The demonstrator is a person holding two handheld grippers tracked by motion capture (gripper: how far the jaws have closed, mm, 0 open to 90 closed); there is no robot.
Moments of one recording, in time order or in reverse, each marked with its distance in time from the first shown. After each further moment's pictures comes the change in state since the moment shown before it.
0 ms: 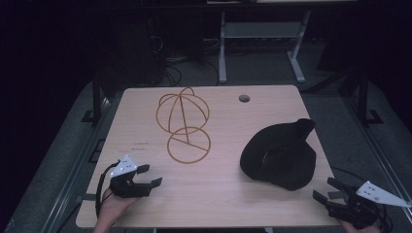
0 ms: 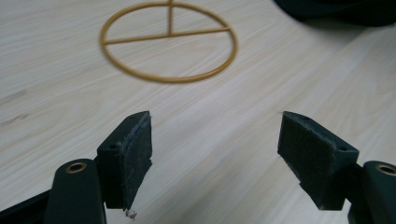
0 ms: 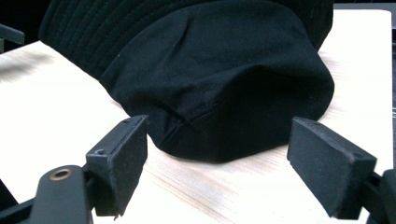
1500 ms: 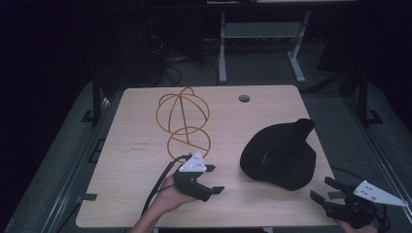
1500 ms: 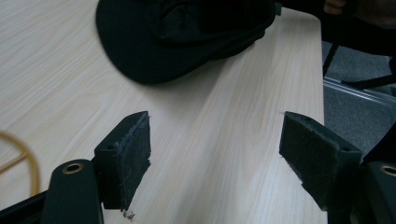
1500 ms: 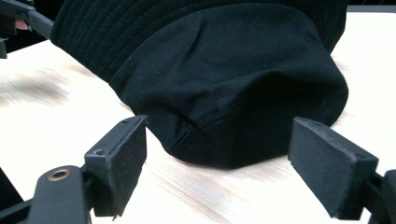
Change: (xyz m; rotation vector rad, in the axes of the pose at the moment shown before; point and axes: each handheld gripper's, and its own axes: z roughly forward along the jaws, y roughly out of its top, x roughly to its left) left arm -0.114 0.088 0.100 0.057 -0.354 0.280; right arm 0.005 0.003 0.004 -0.001 0.020 -0.012
